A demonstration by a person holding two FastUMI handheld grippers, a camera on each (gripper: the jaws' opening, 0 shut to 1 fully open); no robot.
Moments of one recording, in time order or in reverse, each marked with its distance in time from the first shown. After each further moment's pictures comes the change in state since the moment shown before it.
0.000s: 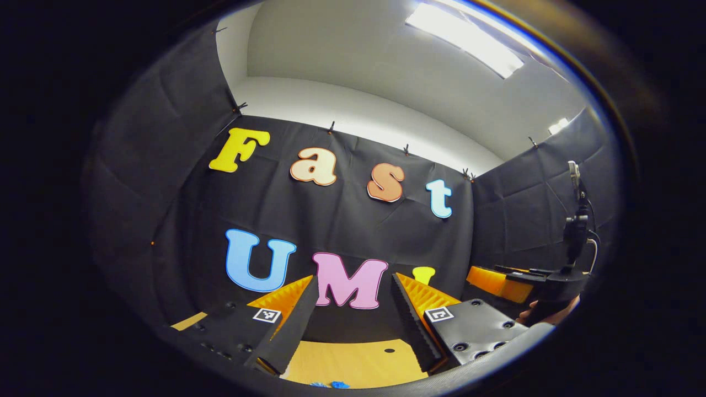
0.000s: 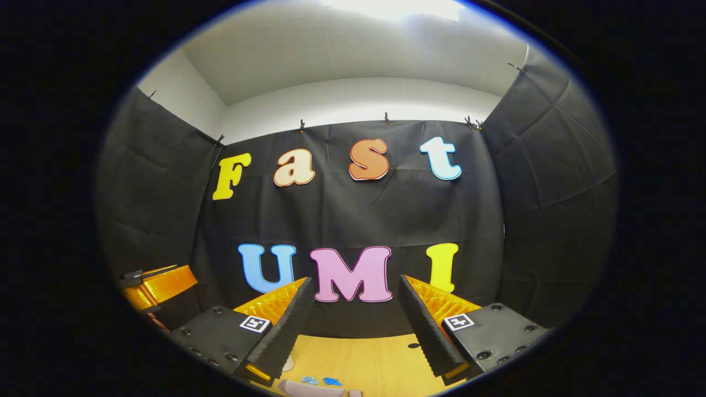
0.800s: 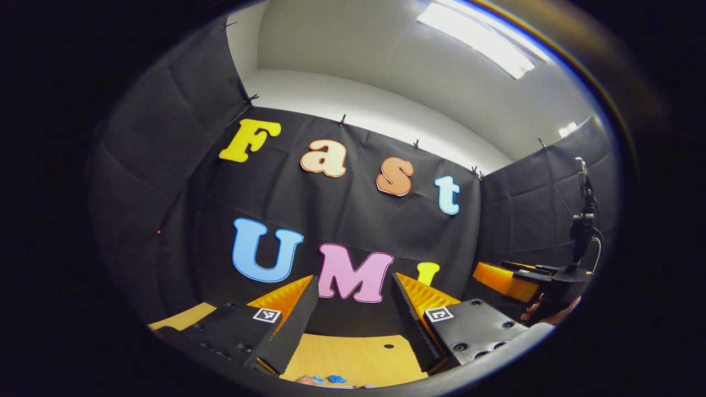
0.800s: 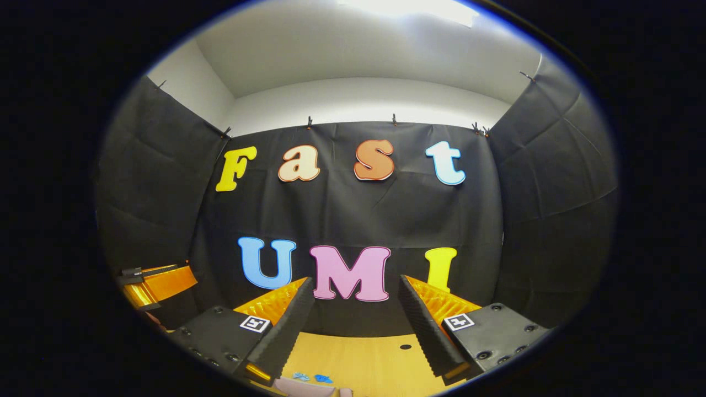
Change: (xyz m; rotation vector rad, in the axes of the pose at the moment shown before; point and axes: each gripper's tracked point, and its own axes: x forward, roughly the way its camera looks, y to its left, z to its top) left arm -0.002 0.013 -0.015 -0.030 0.051 0.046; right arm 0.001 0.001 -0.003 -0.070 0.009 -0.018
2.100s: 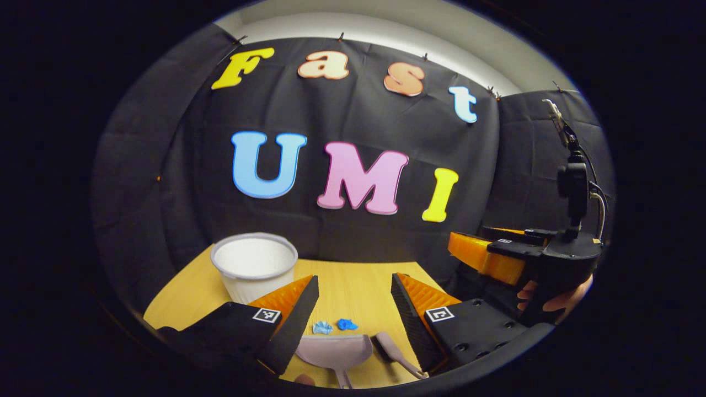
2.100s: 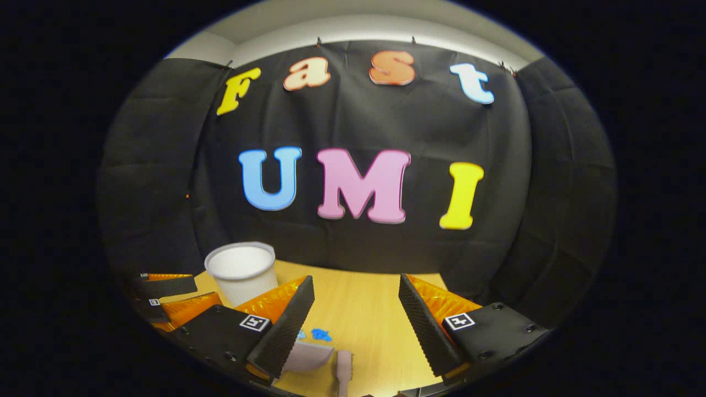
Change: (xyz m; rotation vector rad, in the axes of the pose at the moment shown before) left arm 0.024 -0.001 -0.206 -0.014 0.586 0.100; right arm 0.028 0.012 -0.224 0.008 0.535 0.095
